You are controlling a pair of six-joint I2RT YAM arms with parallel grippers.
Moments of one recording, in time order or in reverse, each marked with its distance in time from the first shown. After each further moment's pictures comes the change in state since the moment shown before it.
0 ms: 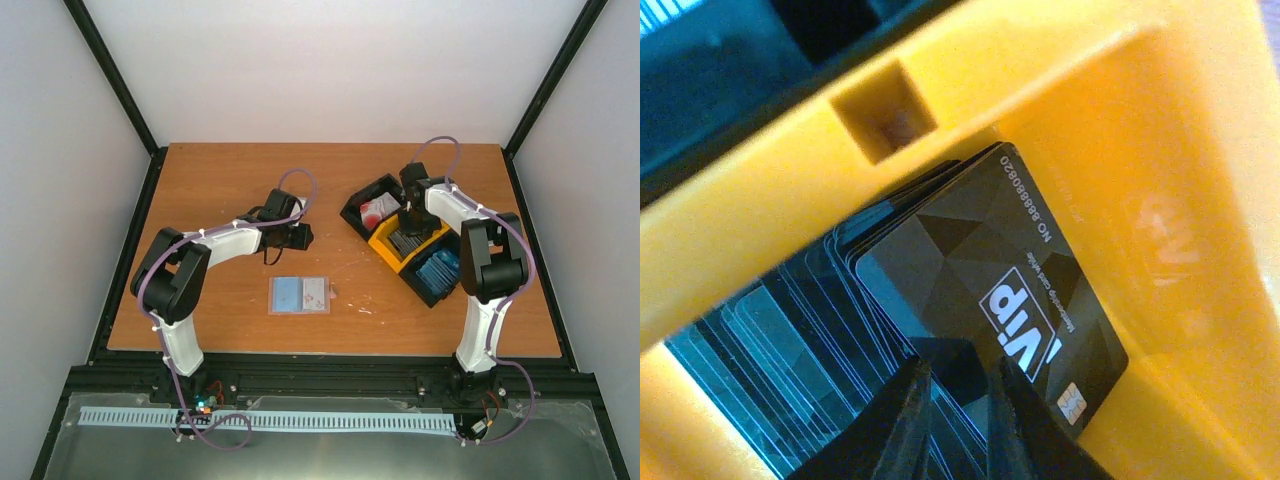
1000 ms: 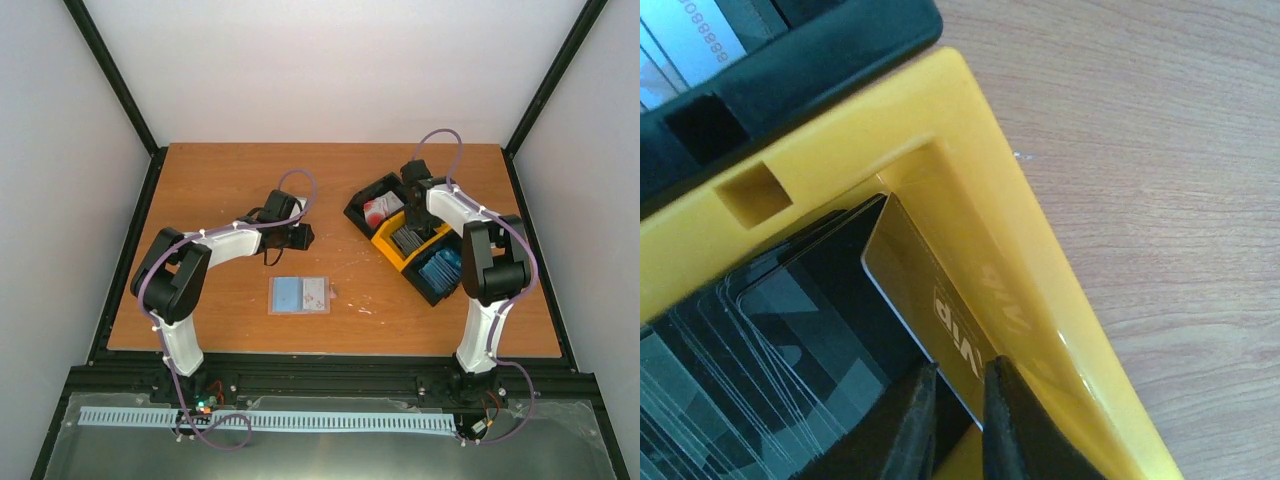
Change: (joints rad) left arm 0.000 0.000 -0.018 0.040 0.008 0.000; right arm 0.002 -0.028 -0.015 0.064 0.212 -0.048
